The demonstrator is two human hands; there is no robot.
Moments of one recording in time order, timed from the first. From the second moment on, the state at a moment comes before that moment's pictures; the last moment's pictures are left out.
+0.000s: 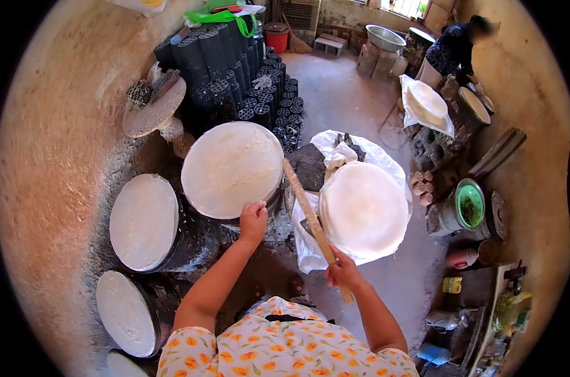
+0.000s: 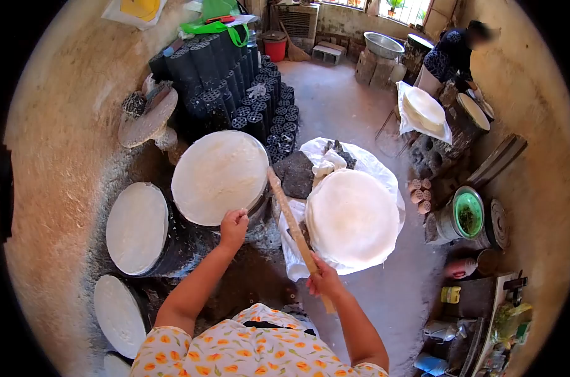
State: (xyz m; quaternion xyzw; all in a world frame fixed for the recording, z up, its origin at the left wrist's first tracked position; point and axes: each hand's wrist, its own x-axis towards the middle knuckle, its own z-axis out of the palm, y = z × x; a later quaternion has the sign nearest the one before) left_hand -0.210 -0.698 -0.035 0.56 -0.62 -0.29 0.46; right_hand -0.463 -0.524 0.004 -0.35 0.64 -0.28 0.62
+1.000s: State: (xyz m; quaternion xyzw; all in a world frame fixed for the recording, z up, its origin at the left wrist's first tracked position) left_hand -0.190 -0.748 0.151 0.37 -0.86 0.12 0.32; right_hand -0.477 -0.414 -0.044 -0.26 0.68 -0.38 0.56
